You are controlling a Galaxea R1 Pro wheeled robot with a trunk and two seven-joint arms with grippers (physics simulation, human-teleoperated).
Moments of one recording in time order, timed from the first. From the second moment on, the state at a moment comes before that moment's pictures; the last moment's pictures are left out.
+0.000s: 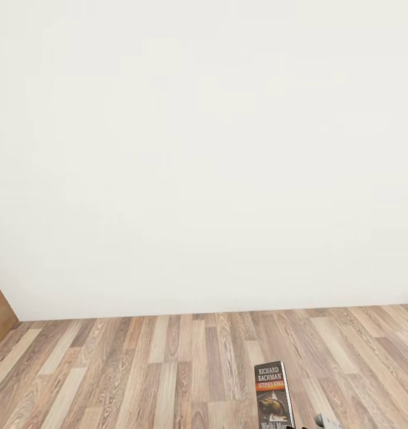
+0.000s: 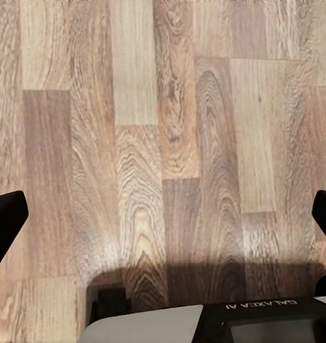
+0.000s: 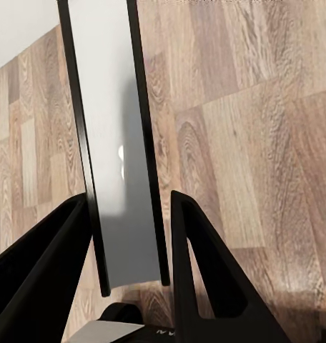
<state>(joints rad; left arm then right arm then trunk) -0.36 0.08 -0.17 -0.02 0.27 -0.18 -0.25 -0.40 -0.22 -0.09 -0.09 -0.30 0.03 0.70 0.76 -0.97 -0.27</state>
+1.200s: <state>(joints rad) -0.36 0.08 -0.17 -0.02 0.27 -0.18 -0.25 -0.40 -0.22 -0.09 -0.08 -0.30 0.03 0.70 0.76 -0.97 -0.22</state>
